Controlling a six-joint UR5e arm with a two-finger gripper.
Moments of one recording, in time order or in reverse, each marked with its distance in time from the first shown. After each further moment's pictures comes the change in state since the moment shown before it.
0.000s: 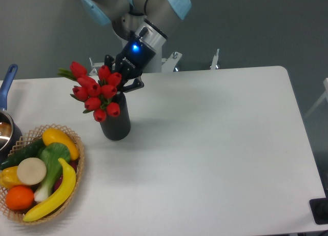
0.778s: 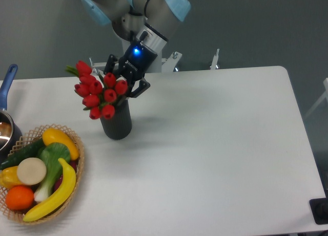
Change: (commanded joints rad) arm -0.003 -0.017 -0.078 0.000 0.109 0.178
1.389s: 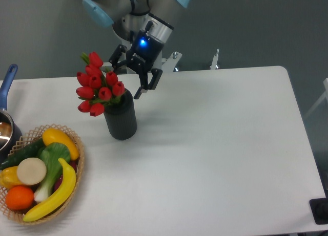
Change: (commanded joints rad) arm 0.026 0.049 -0.034 0.000 0.003 -0.003
